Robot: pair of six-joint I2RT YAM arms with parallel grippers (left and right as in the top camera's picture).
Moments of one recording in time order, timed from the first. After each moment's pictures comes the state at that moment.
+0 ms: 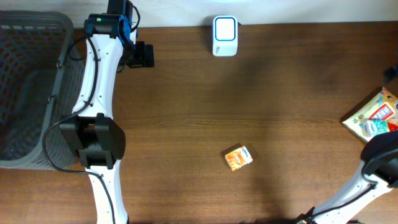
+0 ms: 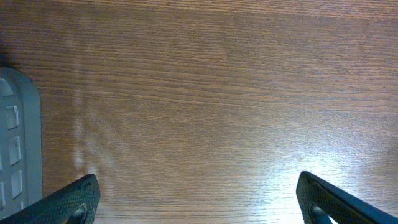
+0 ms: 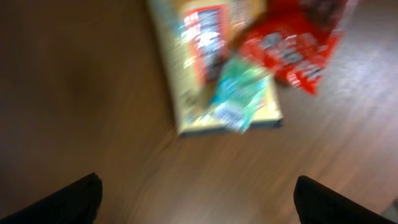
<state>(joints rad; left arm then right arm) -0.08 2.30 2.37 -1.36 -0.04 -0.13 -0.62 2.19 2.47 -1.69 0.01 0.46</state>
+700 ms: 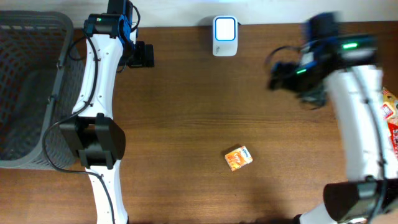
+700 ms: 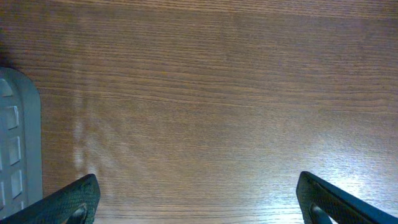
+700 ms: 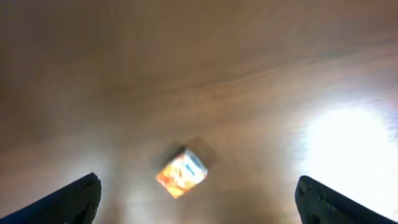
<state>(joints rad) -0.08 2.30 2.37 -1.36 -0.04 -0.13 0.13 1.74 1.86 -1.49 -0.06 0.45</state>
